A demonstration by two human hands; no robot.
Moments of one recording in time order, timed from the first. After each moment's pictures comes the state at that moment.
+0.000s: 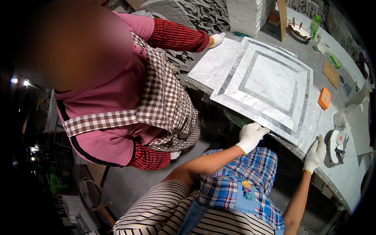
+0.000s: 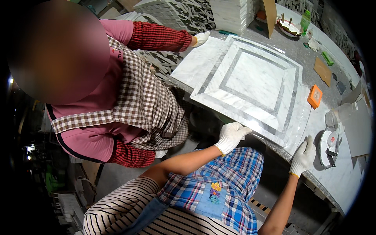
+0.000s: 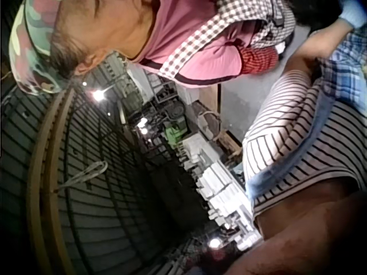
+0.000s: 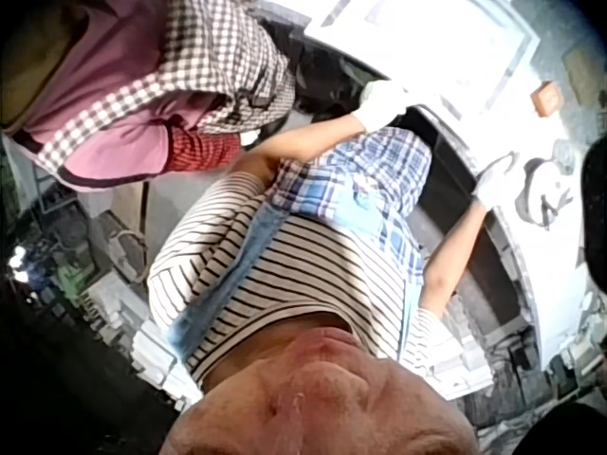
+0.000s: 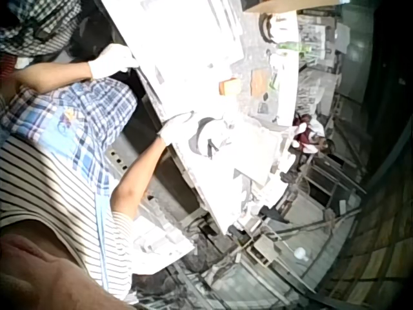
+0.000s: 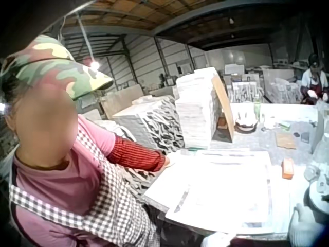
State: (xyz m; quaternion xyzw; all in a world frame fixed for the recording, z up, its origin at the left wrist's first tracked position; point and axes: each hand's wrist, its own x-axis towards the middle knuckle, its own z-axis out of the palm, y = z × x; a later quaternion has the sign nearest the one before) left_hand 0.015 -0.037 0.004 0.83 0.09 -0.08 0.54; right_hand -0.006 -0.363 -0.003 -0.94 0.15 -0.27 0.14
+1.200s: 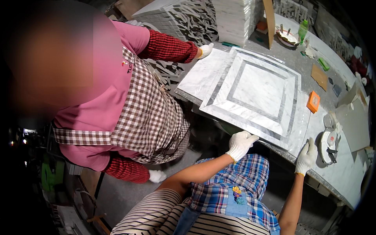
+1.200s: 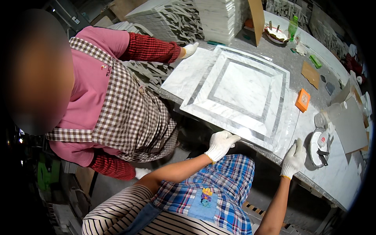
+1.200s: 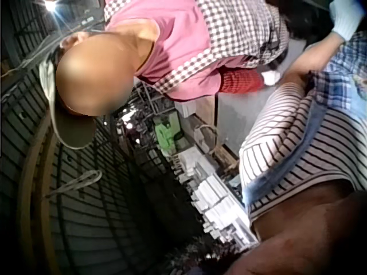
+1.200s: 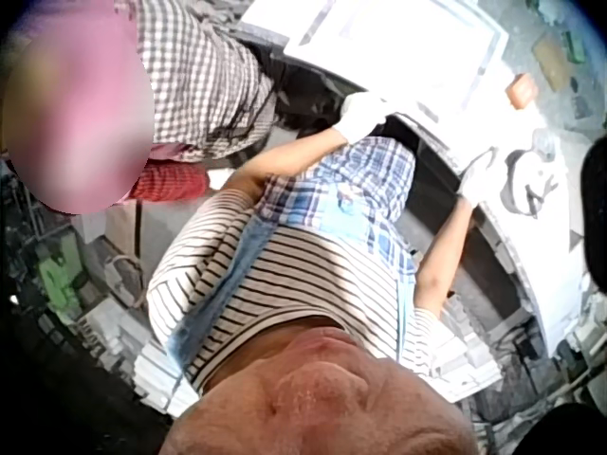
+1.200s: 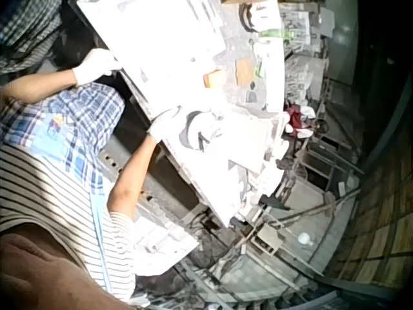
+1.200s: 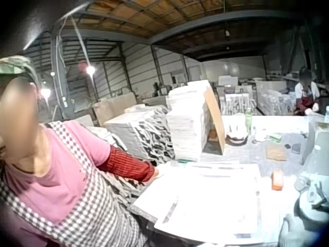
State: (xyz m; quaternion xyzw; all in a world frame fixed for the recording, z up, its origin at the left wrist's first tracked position) left_hand 0.019 -0.038 0.002 0.83 0.09 -0.12 0.53; right_hand -0.004 -0.361 -0.007 -0.94 0.13 -0.30 0.12
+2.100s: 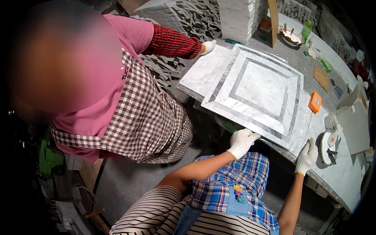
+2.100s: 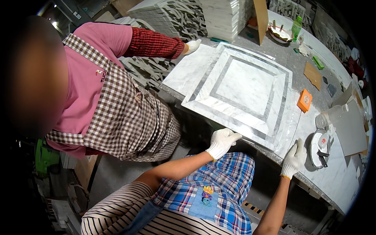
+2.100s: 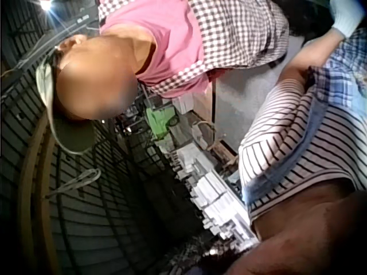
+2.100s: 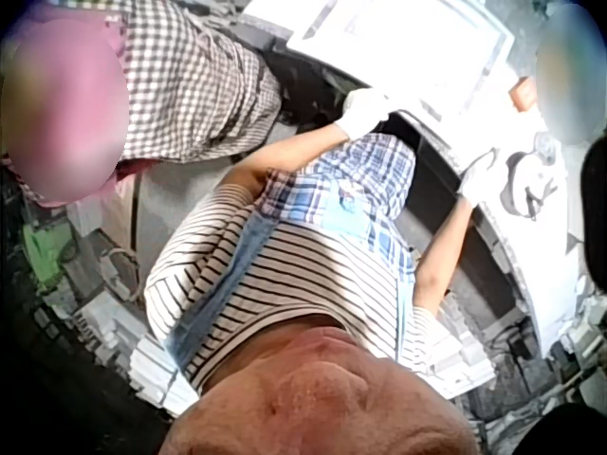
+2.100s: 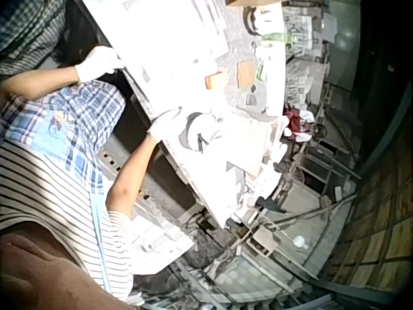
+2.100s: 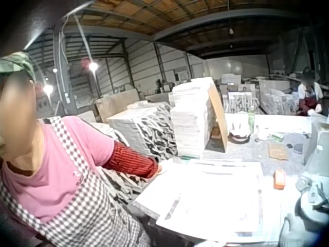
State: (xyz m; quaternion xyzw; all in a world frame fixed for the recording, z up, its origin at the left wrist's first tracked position) left_hand 0.023 -0.037 0.002 0.83 0.08 -0.10 0.54; right_hand 0.000 -0.359 -0.005 -0.93 0.15 -0.30 0.11
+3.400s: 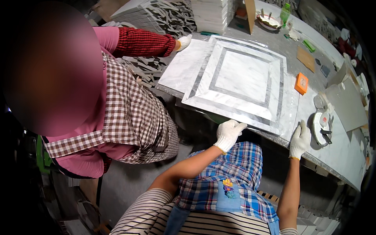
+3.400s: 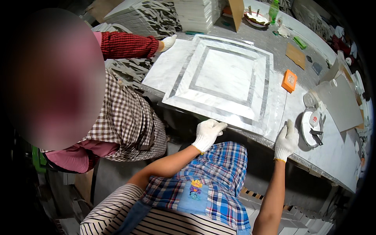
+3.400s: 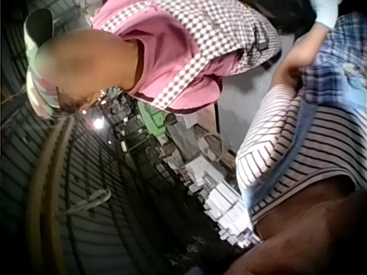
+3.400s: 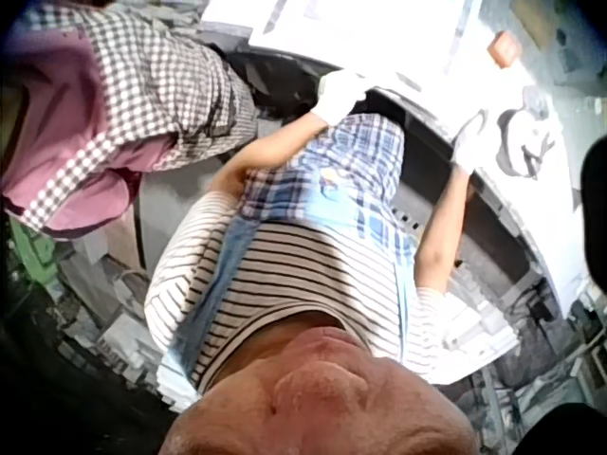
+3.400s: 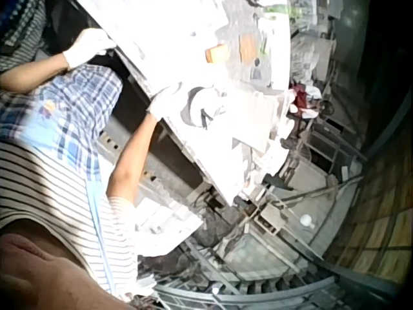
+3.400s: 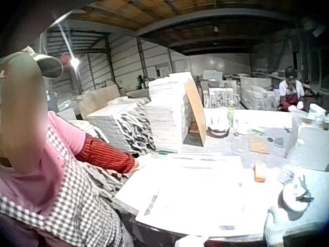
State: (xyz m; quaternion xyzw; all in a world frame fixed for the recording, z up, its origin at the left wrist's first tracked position) left_hand 0.016 -0.041 -0.008 0.79 0.11 -0.10 0.59; right_hand -0.004 -0.359 -0.003 -0.94 0.16 -0.27 0.12
